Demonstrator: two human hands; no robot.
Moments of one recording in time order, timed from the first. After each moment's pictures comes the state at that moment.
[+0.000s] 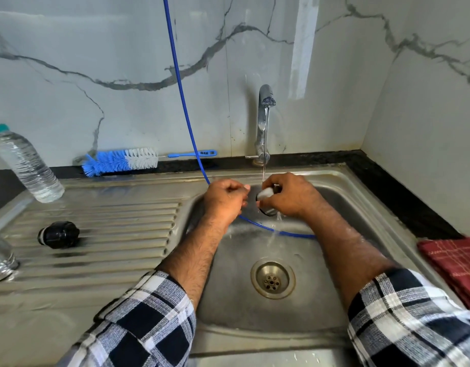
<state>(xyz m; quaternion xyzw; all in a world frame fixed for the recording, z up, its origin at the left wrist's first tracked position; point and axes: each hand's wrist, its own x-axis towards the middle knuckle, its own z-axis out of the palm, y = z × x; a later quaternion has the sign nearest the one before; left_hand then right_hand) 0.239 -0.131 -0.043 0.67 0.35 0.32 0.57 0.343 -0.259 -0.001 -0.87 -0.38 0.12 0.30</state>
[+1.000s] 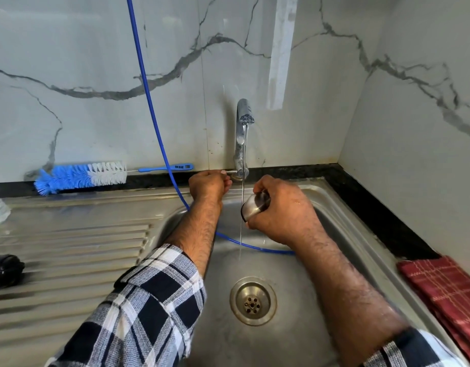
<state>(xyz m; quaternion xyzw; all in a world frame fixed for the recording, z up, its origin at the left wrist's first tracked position) 0.335 -0.077 -0.026 0.47 0.42 0.36 0.69 0.332 -0.277 0.021 -0.88 -0.39 -0.02 0.28</state>
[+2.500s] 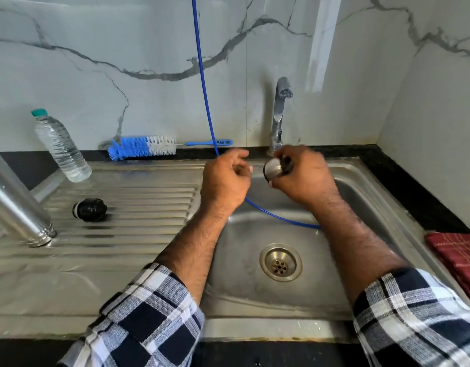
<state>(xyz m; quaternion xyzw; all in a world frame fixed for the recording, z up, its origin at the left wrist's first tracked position) 0.198 -0.131 -0.017 0.80 0.27 0.44 0.31 0.317 -0.266 0.016 -0.83 -0.42 -0.09 0.35</state>
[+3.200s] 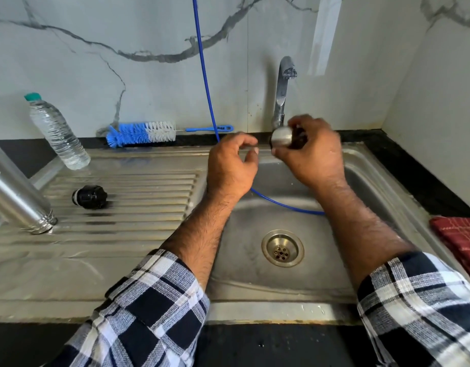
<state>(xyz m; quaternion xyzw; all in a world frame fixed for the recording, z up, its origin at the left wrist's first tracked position) 0.201 -0.137 -0.018 0.80 0.25 0.48 0.26 0.319 -0.265 0.013 -0.79 -0.37 -0.13 0.46</state>
